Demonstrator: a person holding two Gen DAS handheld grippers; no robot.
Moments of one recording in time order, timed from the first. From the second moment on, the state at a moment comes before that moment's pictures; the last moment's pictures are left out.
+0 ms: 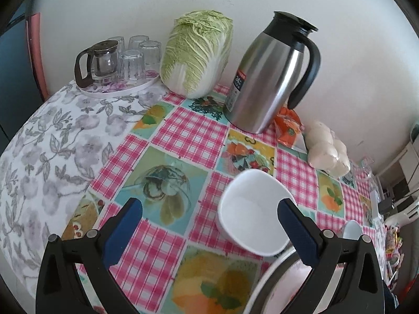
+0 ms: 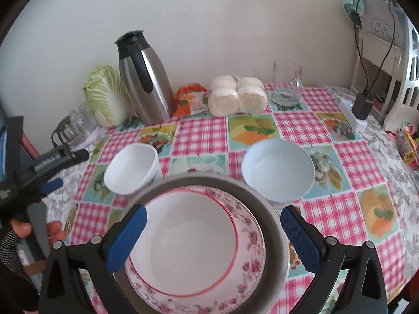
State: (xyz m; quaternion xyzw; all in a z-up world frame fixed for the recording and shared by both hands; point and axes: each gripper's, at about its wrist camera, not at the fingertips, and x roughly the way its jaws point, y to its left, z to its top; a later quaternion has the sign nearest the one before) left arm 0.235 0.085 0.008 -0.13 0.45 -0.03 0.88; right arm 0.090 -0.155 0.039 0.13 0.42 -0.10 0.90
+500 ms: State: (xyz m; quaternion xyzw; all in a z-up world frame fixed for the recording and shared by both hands) left arm 0.257 0.116 -0.020 -0.17 0.45 -0.04 0.88; right arm 0.154 -0.129 0.053 0.16 0.45 -0.07 0.88
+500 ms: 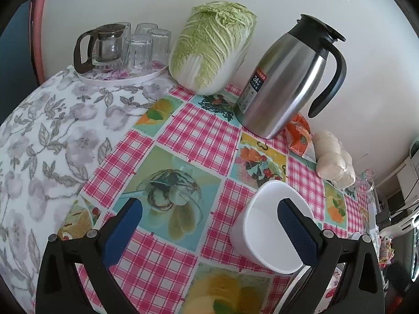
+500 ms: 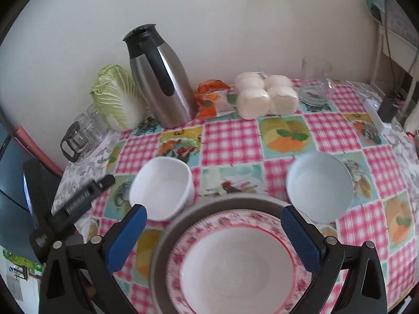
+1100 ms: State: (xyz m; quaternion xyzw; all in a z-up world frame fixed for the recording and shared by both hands) left arm 0.268 0.116 -0.045 -0.16 0.49 -0.08 0.85; right arm 0.247 -0.106 0.040 0.15 0.50 -0.11 0.85
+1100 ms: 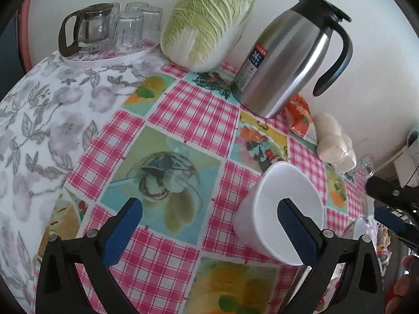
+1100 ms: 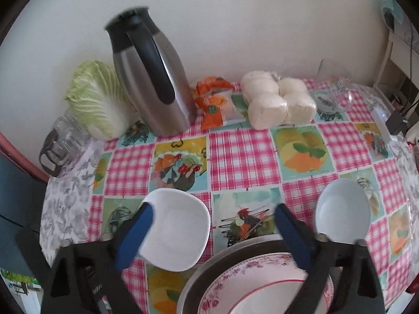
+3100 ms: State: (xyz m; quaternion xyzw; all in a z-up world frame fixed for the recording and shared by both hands) left arm 0.274 0.108 -0.091 -0.20 0.54 -0.09 0.81; right arm 0.279 -0.044 -0.060 0.08 0.60 -0.06 0.79
